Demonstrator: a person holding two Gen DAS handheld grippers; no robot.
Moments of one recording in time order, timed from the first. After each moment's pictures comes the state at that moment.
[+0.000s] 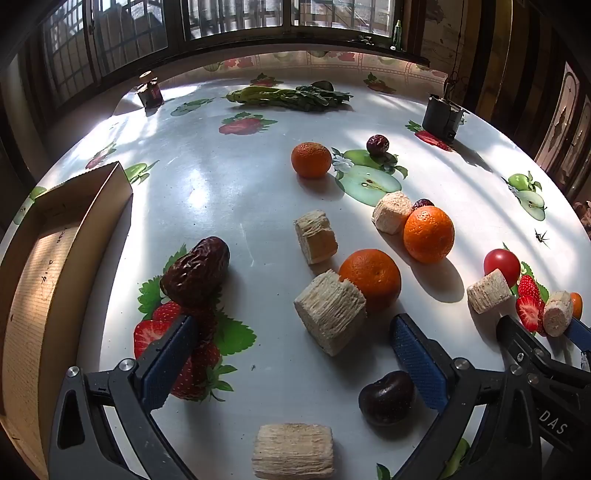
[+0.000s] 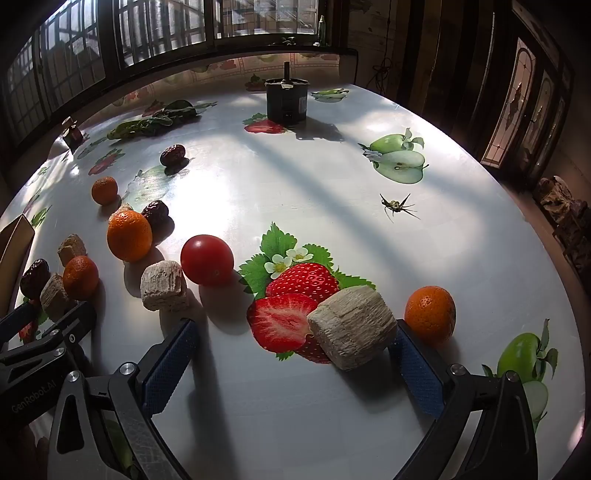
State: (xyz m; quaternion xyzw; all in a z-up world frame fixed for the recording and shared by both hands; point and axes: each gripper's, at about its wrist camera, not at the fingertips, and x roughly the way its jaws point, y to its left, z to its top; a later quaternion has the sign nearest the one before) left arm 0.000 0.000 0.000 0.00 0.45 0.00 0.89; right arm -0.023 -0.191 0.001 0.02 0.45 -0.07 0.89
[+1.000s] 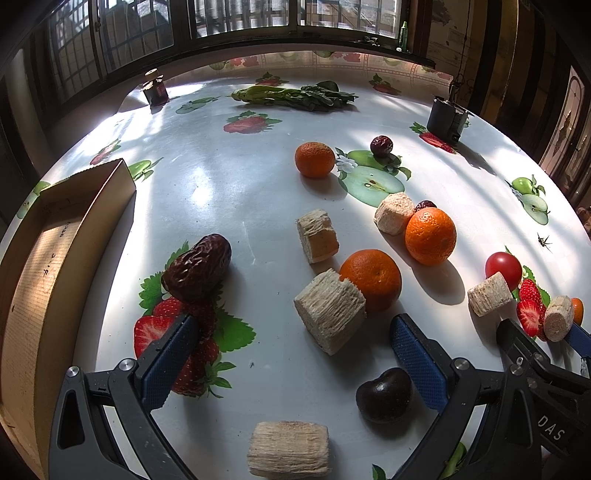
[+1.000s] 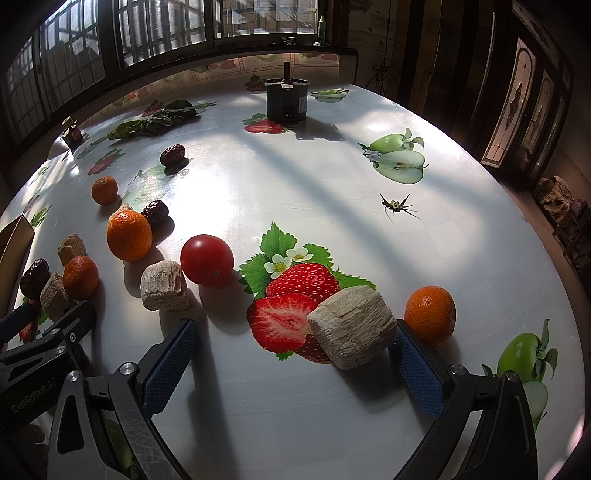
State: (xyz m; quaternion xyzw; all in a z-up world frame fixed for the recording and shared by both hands) left arm -0.001 -0.001 0.000 -0.01 0.46 0.01 0.89; right arm -0.023 -0.191 0.001 0.02 0.45 -0.07 0.89
